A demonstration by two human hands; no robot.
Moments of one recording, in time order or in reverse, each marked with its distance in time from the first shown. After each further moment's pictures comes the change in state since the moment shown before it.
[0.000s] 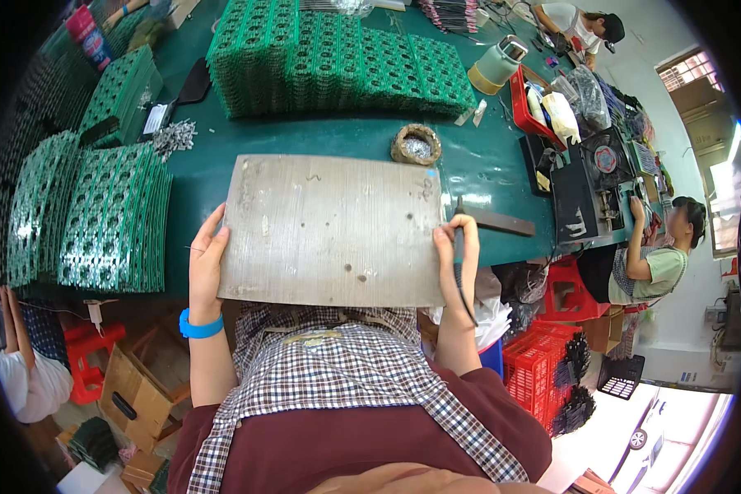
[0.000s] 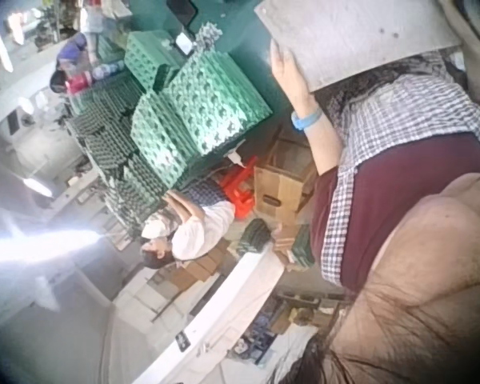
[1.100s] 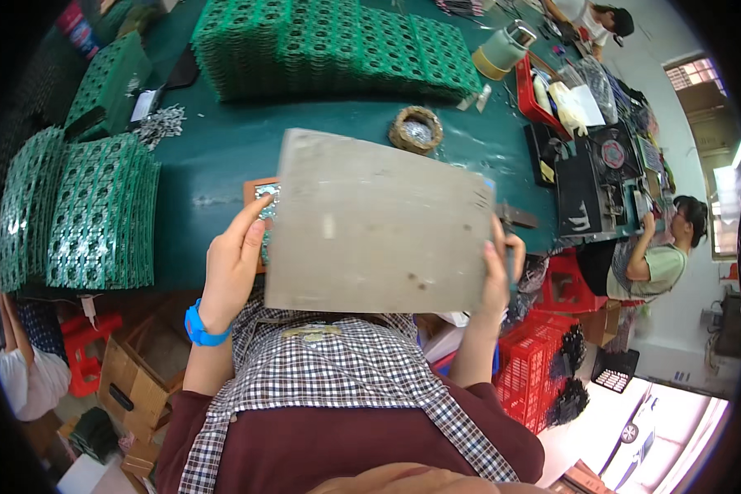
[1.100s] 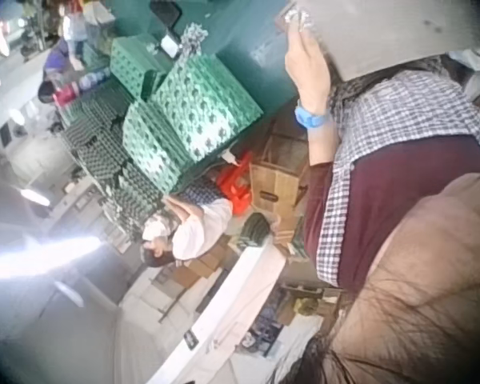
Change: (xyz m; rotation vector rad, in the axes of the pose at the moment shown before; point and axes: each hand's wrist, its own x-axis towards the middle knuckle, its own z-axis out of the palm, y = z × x) left_hand -0.017 0.033 0.050 0.725 -0.199 0.167; right_hand -0.009 0.055 -0.054 0.471 0.154 0.049
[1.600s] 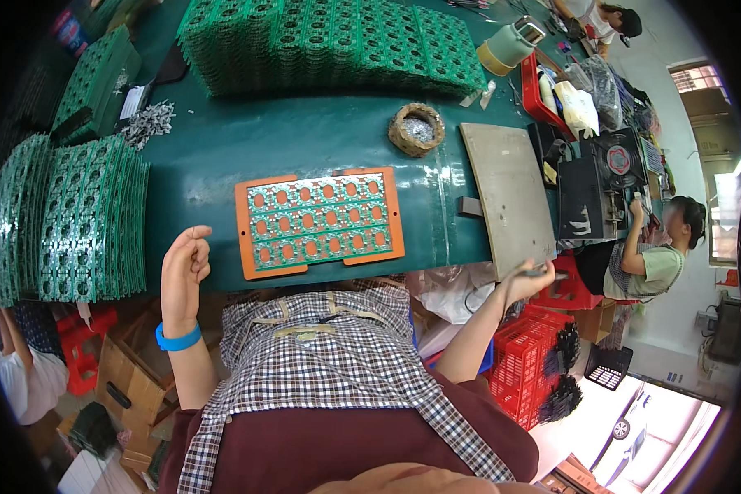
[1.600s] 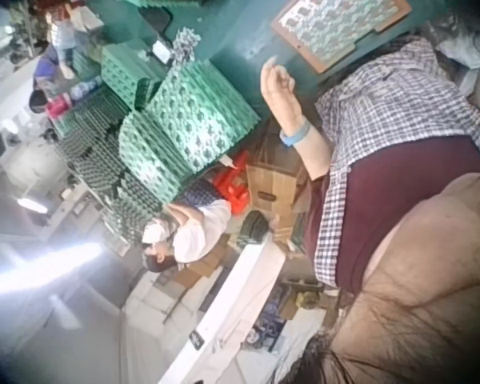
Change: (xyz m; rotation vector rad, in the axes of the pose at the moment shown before) left_hand -0.012 -0.055 -0.038 -0.699 0.110 -0.402; right_hand 0.035 0.045 -0.099 -1.005 0.865 -0.511
